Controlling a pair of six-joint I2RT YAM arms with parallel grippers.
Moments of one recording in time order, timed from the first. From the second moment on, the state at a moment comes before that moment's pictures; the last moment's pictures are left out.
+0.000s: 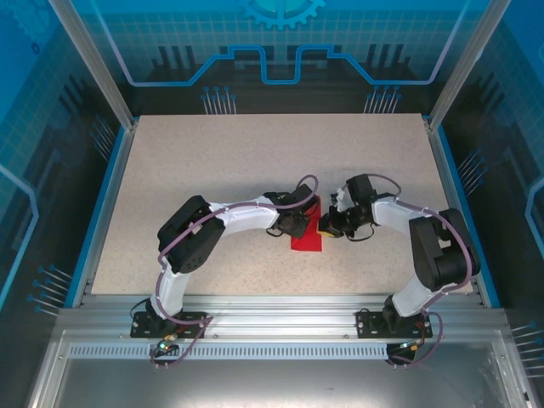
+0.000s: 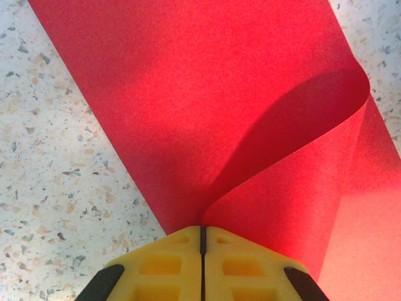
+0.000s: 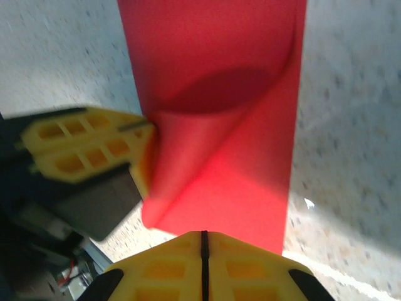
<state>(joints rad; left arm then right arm) -0.83 2.04 1.38 -0.53 -0.11 -0.37 0.25 1.63 0.83 -0.42 -0.66 0.52</state>
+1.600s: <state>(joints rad) -0.84 2.04 1.38 -0.53 -0.12 -0.37 0.28 1.83 0.94 -0.35 -0.59 0.54</state>
